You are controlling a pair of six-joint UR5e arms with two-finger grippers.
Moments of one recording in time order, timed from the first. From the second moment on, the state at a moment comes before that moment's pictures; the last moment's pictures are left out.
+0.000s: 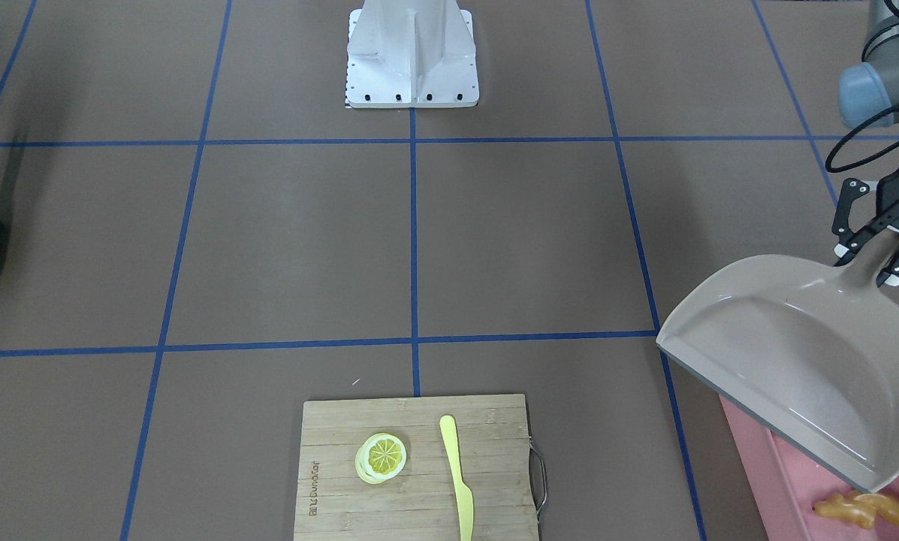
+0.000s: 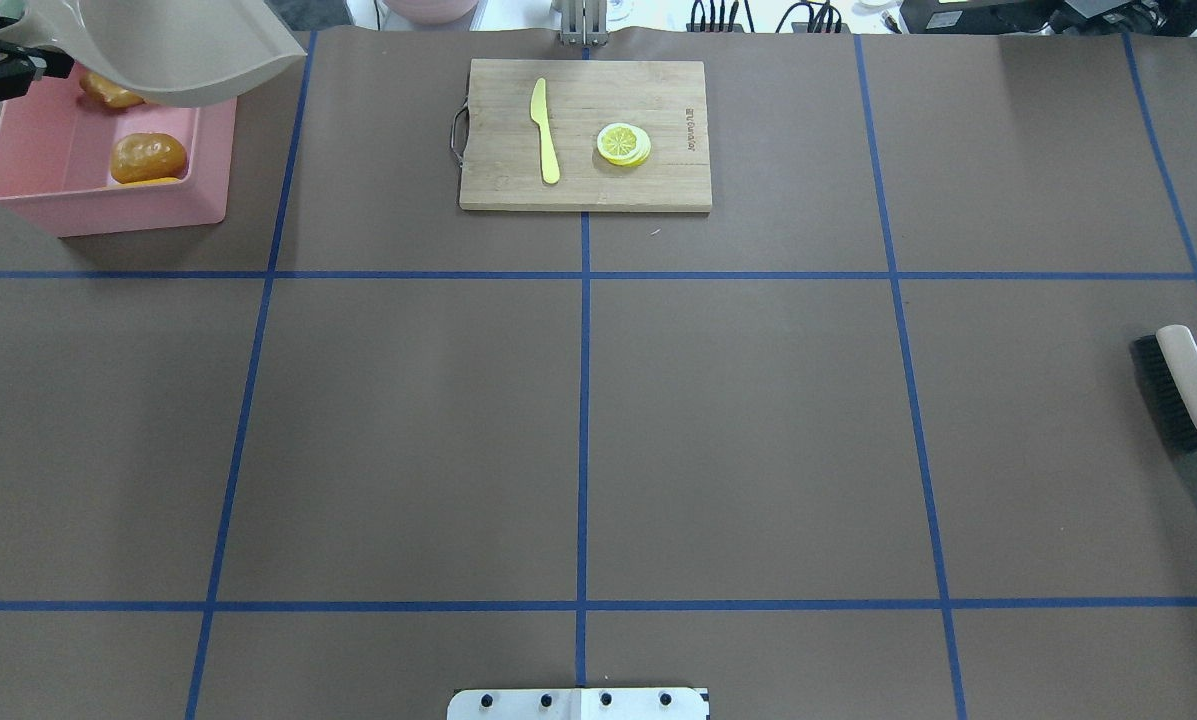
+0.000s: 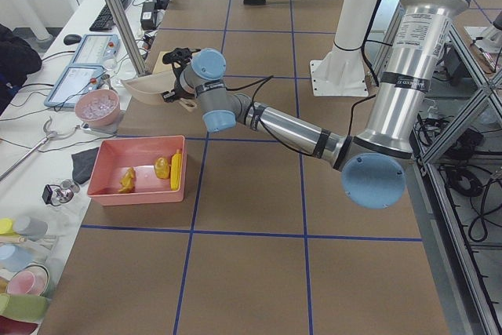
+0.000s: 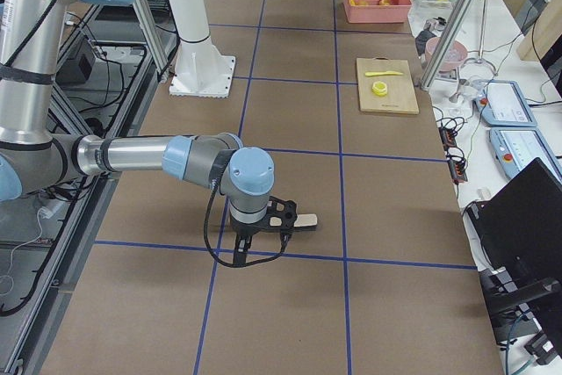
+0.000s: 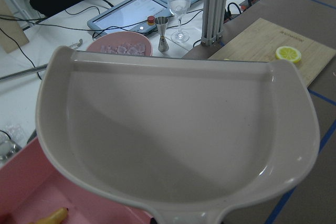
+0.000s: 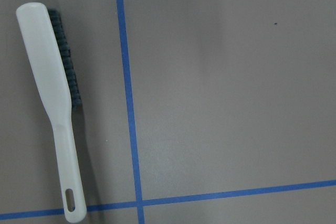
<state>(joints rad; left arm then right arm) -1.26 -1.80 -1.71 -2.45 -2.20 -0.06 1.69 -1.87 1.97 -1.91 2.26 -0.17</state>
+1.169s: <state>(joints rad) -0.72 -1.80 -1.79 -2.43 -2.17 0.05 1.69 -1.87 1.96 -1.91 2.27 -0.17</state>
